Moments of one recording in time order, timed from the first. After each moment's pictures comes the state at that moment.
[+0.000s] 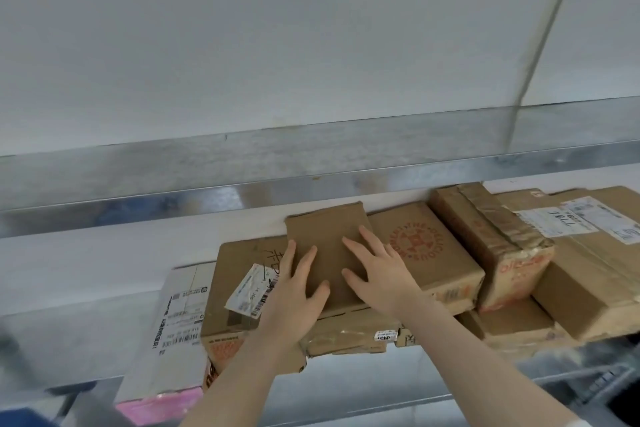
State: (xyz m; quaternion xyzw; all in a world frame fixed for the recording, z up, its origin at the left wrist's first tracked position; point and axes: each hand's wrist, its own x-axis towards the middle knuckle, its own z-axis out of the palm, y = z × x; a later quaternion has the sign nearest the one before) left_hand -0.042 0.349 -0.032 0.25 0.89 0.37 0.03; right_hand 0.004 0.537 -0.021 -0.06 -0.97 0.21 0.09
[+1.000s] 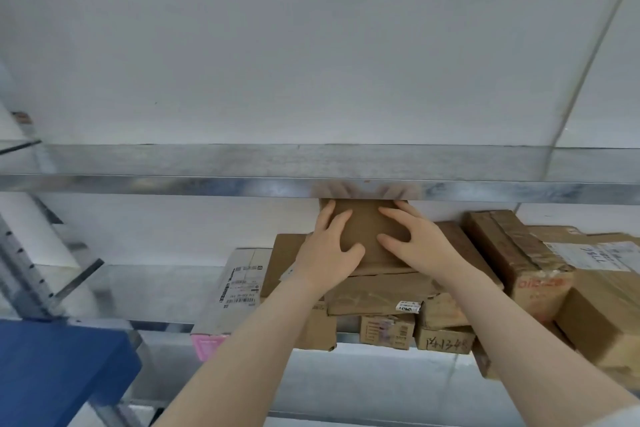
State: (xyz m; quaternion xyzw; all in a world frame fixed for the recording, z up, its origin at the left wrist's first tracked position) left_hand 0.001 0.325 0.065 0.25 0.89 0.37 -0.08; right_hand 0.046 0.515 0.086 0.02 -0.93 0.33 0.17
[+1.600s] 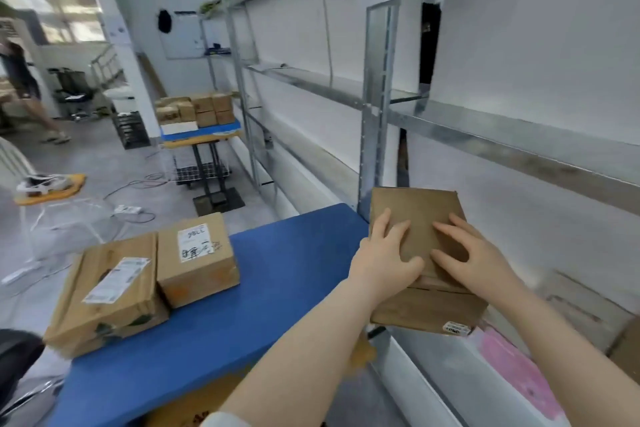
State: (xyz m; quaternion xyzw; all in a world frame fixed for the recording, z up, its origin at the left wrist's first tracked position) left_hand 0.110 -0.035 0.042 -0.17 0.92 0.32 -0.16; right_hand -0.002 0.110 0.051 0.38 -0.85 0.35 0.00
